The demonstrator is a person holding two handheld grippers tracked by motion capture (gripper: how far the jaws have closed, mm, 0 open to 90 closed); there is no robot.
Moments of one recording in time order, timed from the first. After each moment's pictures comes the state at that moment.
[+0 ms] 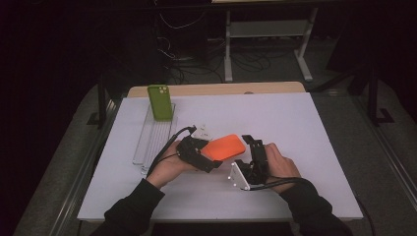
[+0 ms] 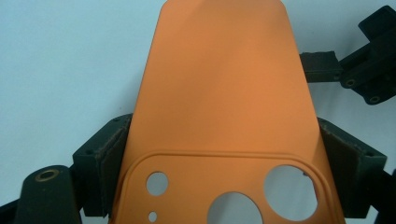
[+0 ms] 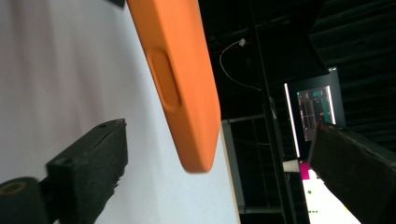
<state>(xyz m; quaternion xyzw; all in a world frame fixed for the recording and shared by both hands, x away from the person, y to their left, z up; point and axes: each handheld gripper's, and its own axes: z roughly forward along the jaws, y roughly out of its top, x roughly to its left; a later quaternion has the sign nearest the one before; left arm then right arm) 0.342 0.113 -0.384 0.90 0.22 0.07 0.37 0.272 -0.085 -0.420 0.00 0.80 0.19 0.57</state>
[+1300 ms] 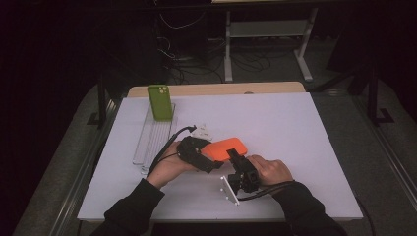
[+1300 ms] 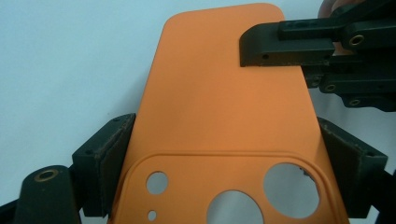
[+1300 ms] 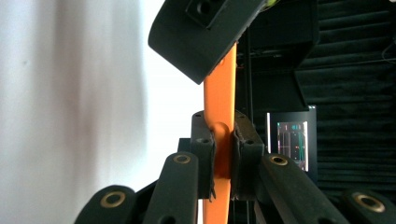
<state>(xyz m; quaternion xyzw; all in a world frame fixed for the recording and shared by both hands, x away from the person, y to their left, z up) 0.342 0.113 -0.383 0.89 0.22 0.05 0.39 0.258 -0.064 -0.431 -0.09 0.77 0.17 0.60</state>
